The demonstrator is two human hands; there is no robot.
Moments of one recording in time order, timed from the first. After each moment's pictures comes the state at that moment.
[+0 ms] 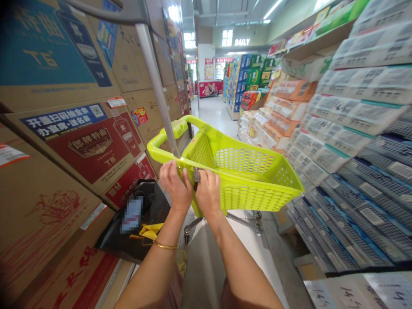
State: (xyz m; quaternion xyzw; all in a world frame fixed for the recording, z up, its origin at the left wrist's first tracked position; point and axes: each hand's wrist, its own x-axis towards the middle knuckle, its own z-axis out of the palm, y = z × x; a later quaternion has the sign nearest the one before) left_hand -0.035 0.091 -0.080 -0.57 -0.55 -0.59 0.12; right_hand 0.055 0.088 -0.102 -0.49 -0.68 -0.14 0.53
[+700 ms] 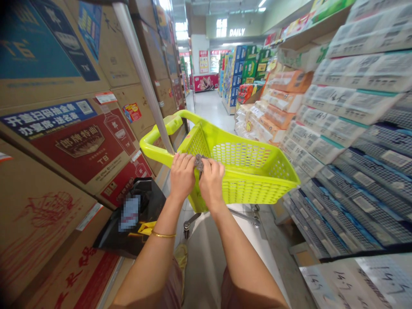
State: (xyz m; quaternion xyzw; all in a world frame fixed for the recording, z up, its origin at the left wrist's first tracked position) left_hand -0.037 0.109 -0.065 -0.77 -0.46 -0.37 0.24; right_hand 0.070 0.101 -0.091 -0.53 -0.65 -0.14 0.52
